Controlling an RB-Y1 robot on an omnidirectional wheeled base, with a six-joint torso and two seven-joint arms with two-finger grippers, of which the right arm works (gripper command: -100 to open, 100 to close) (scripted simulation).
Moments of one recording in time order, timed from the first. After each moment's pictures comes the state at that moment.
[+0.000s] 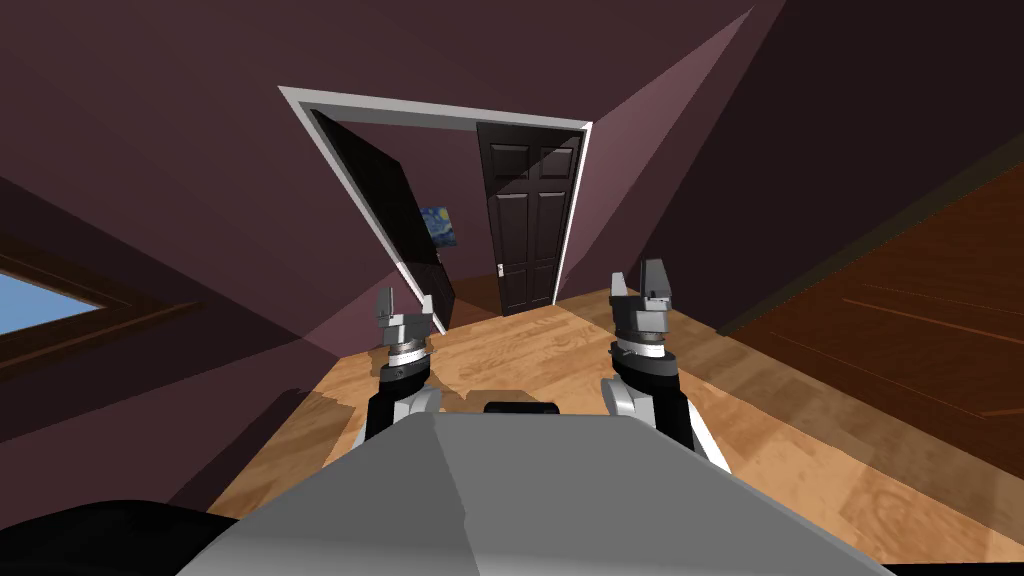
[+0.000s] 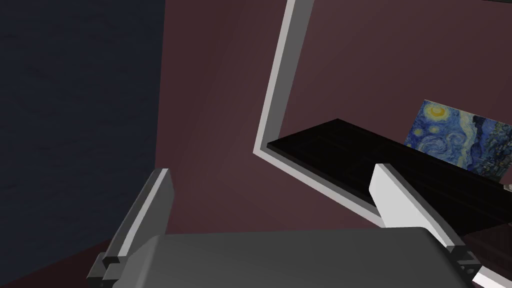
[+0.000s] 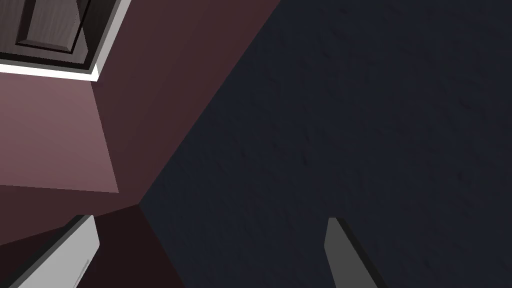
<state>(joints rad) 0.49 -0.01 0.03 -2.38 0.12 -0.56 0.13</state>
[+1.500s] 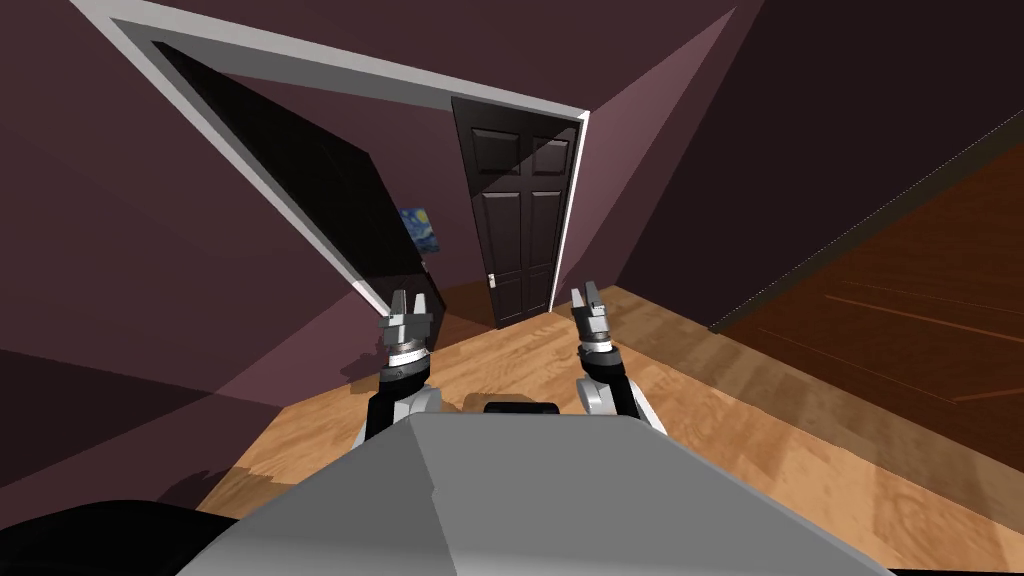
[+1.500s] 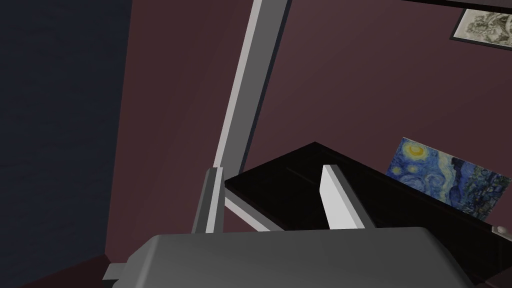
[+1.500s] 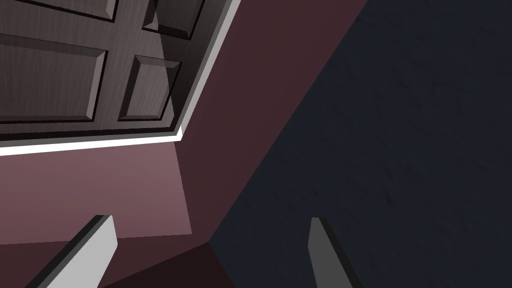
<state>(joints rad) 0.41 -0.06 0.18 -2.13 0.11 -0.59 0.08</state>
